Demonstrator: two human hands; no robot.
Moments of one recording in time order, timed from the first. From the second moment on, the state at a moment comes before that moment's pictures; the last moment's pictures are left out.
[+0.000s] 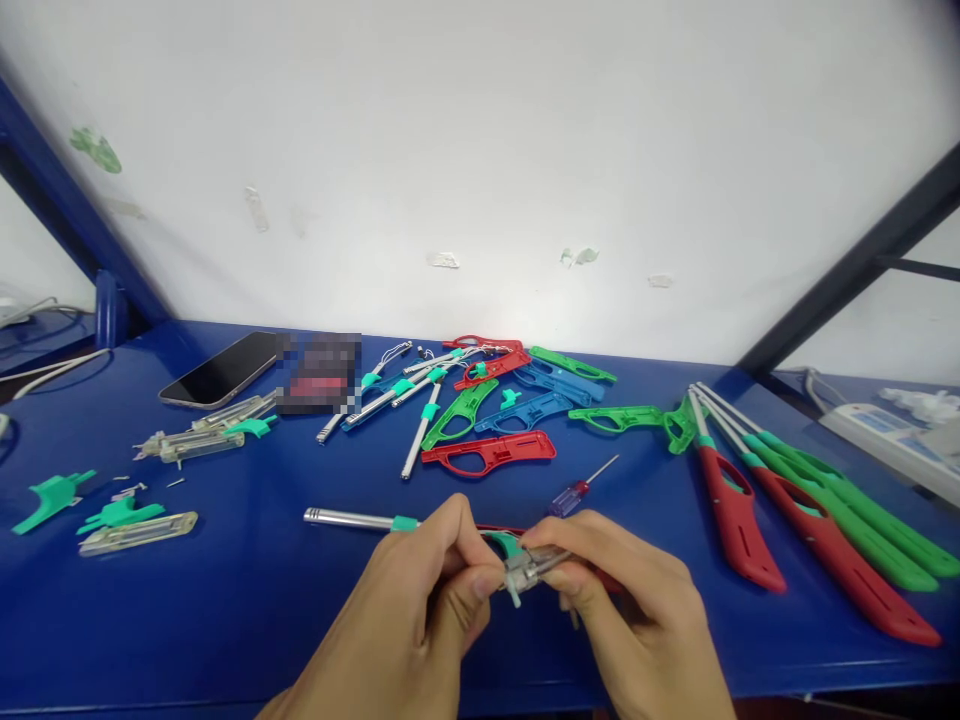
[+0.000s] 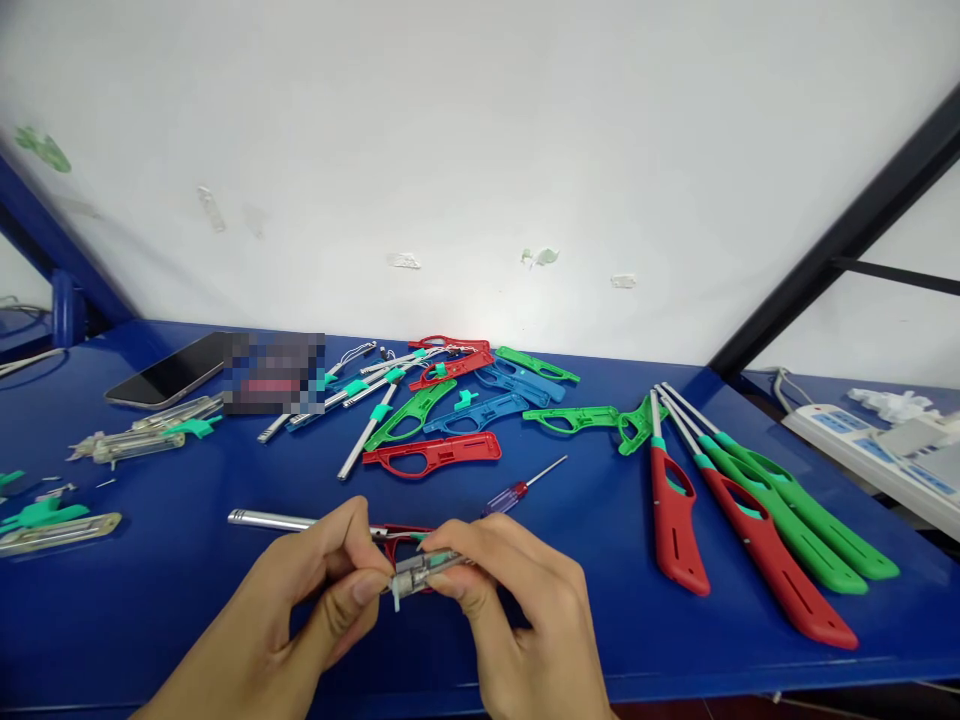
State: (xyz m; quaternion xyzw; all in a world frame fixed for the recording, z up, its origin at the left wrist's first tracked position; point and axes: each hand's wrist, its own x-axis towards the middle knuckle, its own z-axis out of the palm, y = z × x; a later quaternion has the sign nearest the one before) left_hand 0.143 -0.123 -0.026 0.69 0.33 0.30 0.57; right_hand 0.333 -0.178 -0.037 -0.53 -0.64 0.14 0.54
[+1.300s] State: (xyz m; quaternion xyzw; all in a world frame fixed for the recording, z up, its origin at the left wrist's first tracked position) left_hand 0.138 -0.110 -0.004 0.68 0.33 0.22 0.61; right_hand 0.334 -0.183 -0.036 -0.56 -0.63 0.14 0.52
